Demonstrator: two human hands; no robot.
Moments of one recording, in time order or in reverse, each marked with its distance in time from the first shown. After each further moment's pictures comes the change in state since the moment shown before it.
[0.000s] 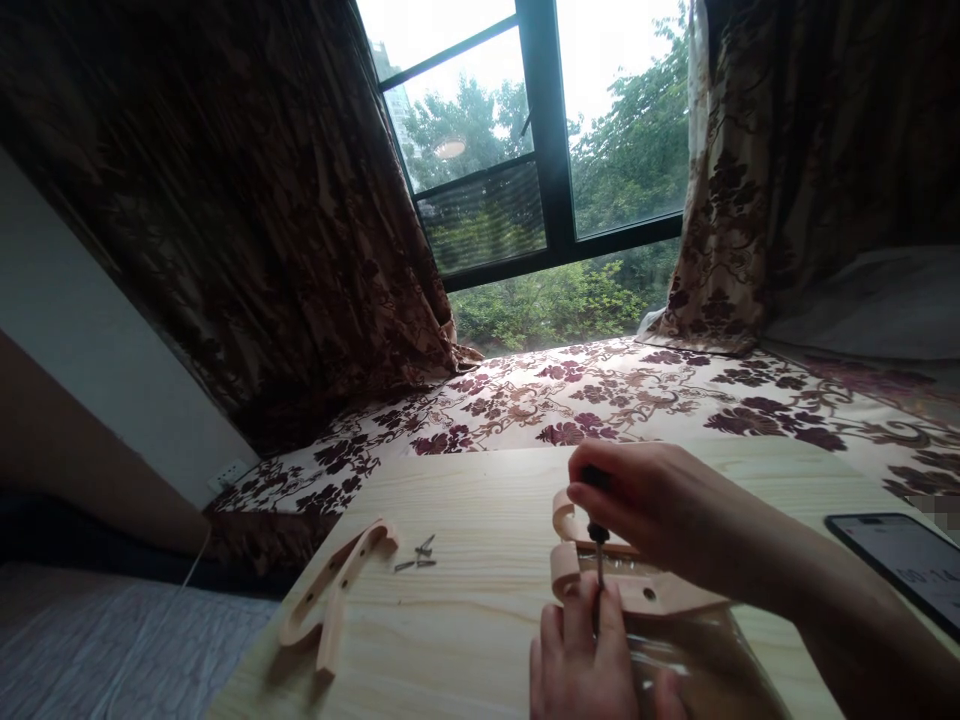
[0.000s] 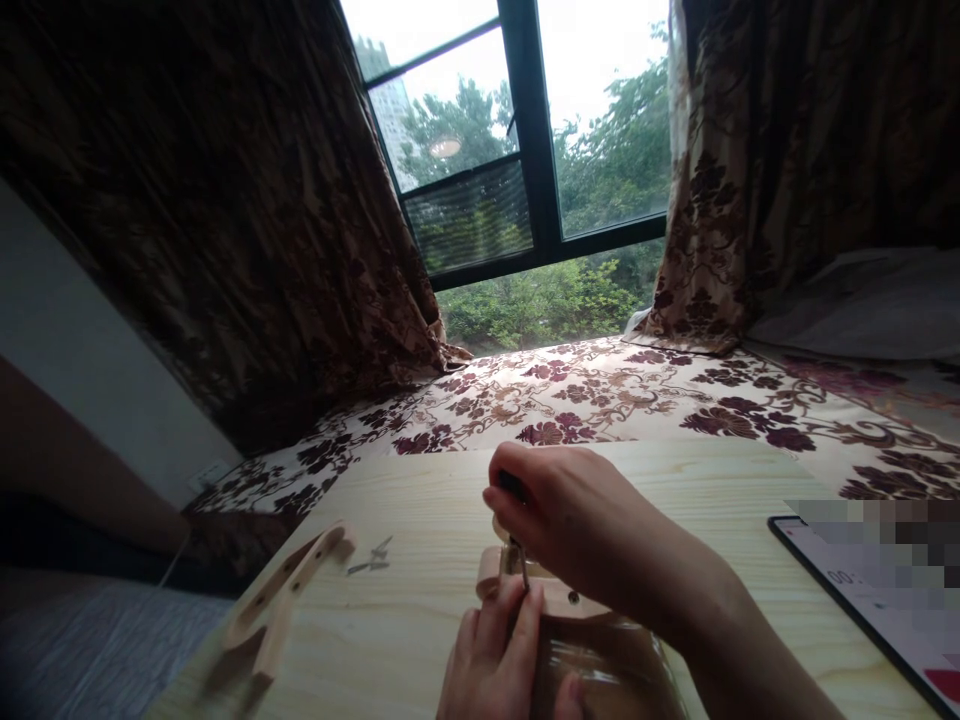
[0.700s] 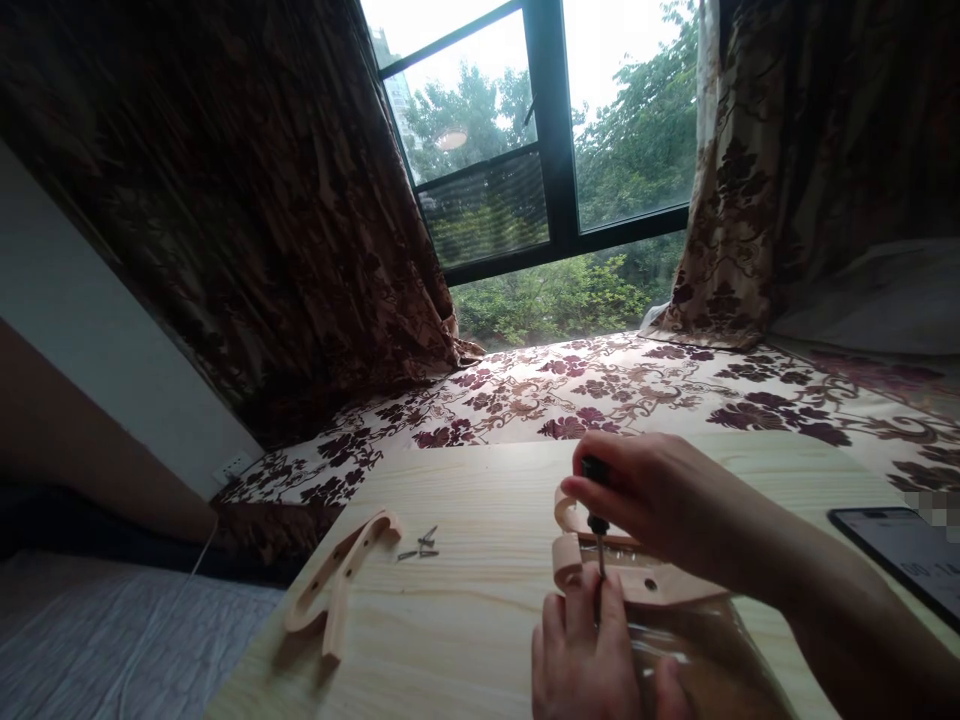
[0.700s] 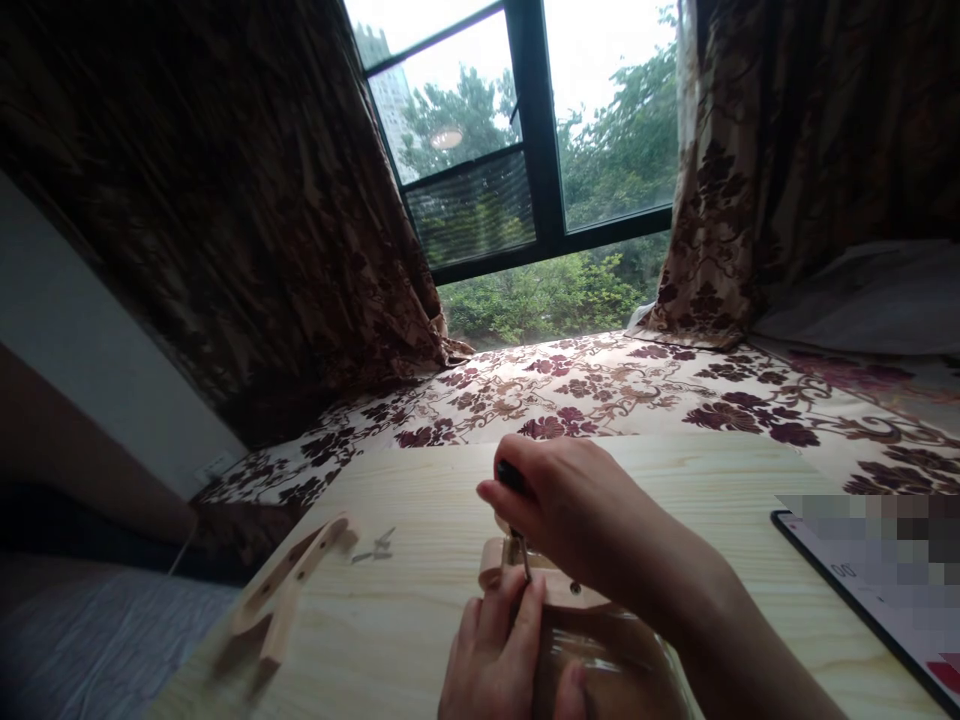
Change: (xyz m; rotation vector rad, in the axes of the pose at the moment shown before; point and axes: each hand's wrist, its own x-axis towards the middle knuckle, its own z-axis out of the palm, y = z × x) left_hand 0.002 0.004 -0.003 0.001 -0.017 -0.011; right_hand 0.002 -0.001 0.005 -0.031 0.028 0.013
